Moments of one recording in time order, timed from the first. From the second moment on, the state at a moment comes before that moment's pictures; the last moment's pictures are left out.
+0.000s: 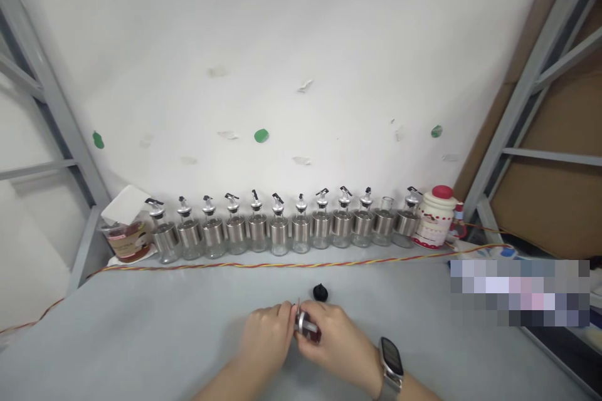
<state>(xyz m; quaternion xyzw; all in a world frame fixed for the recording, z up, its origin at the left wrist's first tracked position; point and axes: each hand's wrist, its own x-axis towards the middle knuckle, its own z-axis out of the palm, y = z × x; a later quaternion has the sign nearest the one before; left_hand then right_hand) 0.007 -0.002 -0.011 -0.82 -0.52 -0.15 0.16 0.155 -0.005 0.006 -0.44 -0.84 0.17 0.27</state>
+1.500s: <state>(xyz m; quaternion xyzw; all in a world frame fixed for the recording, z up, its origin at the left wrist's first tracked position) 0.006 0.004 -0.015 -0.85 -0.42 -0.33 -0.04 0.155 -0.006 0.014 -0.49 -0.84 0.04 0.20</state>
